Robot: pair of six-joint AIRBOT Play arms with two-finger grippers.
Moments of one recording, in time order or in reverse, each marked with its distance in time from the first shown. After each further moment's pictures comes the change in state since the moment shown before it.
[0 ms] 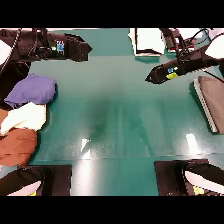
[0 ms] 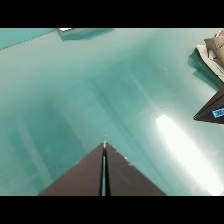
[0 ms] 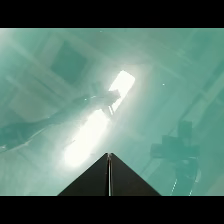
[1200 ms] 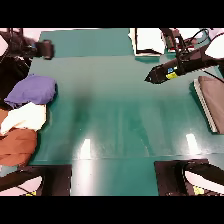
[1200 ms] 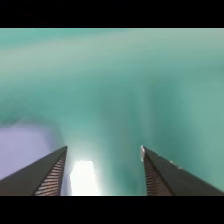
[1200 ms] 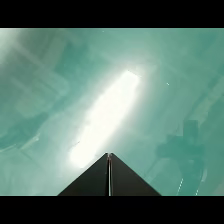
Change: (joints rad) left arm 0.312 -0.111 -0.008 0.433 -0.134 -0.129; right arm 0.002 0.000 0.000 0.007 -0.001 0.028
